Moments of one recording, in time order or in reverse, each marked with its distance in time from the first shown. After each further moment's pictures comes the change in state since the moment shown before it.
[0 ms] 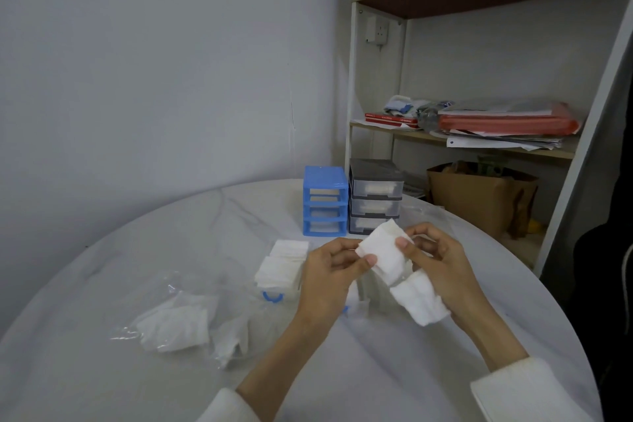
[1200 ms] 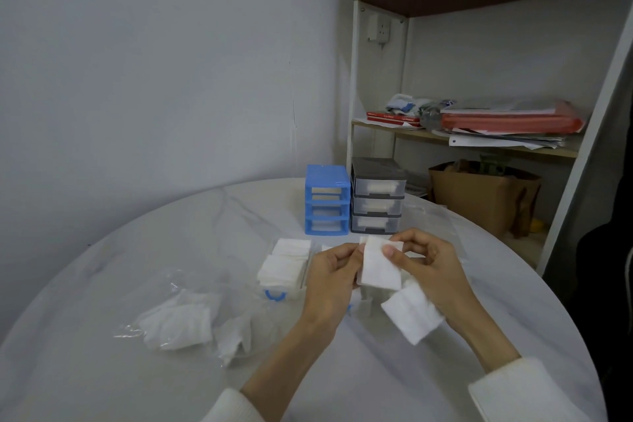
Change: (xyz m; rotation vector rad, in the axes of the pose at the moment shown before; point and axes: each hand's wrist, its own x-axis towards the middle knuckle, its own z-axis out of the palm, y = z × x) left_hand -0.008 0.005 0.006 -0.021 -0.020 -0.039; right_hand -0.007 0.000 0.010 0.005 -0.085 -0.096
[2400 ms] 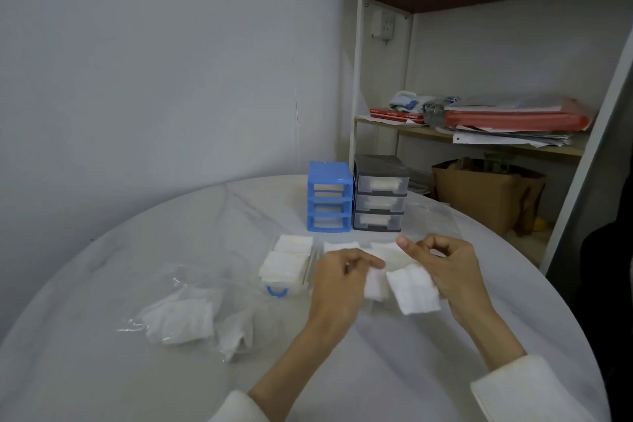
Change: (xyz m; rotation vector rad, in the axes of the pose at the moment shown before) left_hand -0.003 -0.007 0.002 0.381 0.091 0.079; right_hand 0.004 0.008 -0.007 -0.038 0.230 0.069
